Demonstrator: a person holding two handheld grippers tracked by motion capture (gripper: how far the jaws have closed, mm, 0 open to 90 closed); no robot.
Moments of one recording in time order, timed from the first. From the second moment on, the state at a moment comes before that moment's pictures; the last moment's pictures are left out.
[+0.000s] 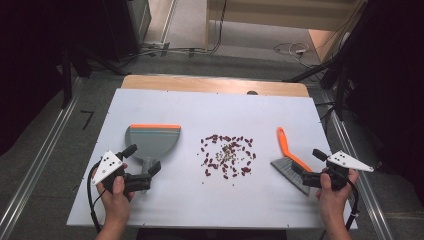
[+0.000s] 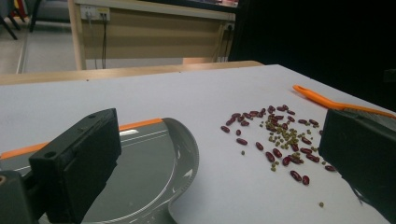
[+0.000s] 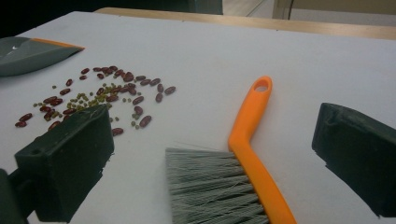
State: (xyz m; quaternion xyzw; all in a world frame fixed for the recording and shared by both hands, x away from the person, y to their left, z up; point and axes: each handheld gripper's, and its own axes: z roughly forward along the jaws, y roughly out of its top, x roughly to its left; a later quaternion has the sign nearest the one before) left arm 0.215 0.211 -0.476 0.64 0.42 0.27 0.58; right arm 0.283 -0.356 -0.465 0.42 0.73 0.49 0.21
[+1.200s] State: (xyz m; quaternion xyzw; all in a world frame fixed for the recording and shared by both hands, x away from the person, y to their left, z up) left arm 0.216 0.196 -0.474 0.66 0.41 0.26 0.57; right arm 0.365 -0.323 -0.425 0.52 0.77 0.35 0.15
